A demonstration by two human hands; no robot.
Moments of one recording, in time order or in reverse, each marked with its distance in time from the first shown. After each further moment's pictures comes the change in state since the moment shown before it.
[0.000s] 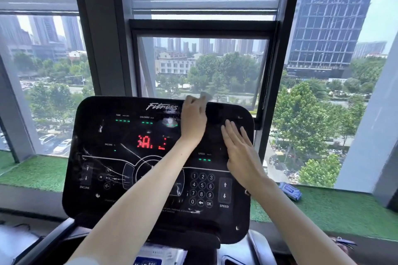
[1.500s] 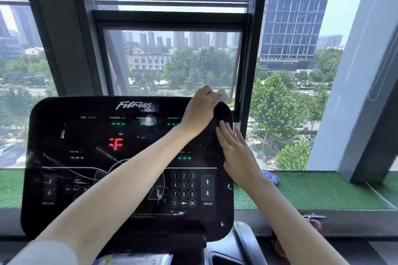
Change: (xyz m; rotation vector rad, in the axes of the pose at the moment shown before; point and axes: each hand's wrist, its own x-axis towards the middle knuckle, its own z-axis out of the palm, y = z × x) left_hand 0.009 0.033 0.037 0.085 -0.349 0.420; right_hand -0.022 0.029 0.008 0.004 -0.018 0.053
